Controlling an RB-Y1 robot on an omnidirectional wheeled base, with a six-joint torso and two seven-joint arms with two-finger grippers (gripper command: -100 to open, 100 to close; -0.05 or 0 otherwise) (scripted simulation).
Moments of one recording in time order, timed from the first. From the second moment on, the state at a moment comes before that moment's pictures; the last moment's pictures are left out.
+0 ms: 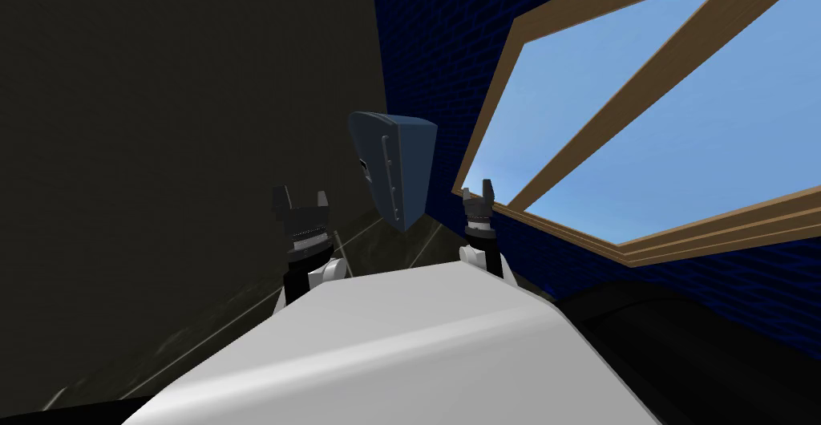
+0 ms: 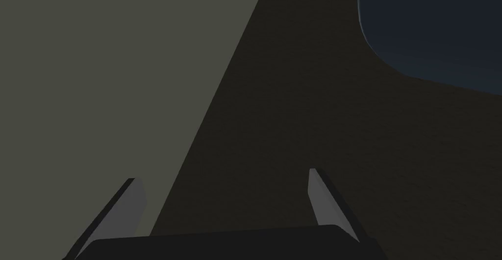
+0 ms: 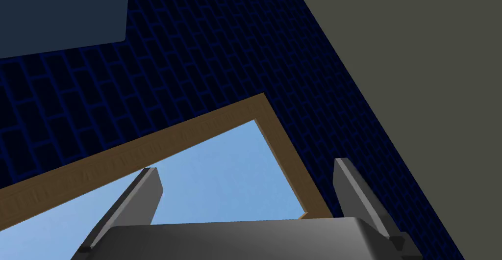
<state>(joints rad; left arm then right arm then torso) 0.46 -0.03 0.03 -2.29 0.02 -0.54 0.12 0.51 -0.01 -0.07 -2.27 -0.01 -0.51 -0.08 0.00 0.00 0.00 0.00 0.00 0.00</state>
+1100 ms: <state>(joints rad) 0.46 -0.01 0.03 -2.29 0.02 -0.53 0.12 0.51 -0.01 -0.07 -2.27 -0.01 -0.51 -0.08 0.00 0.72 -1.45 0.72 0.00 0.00</state>
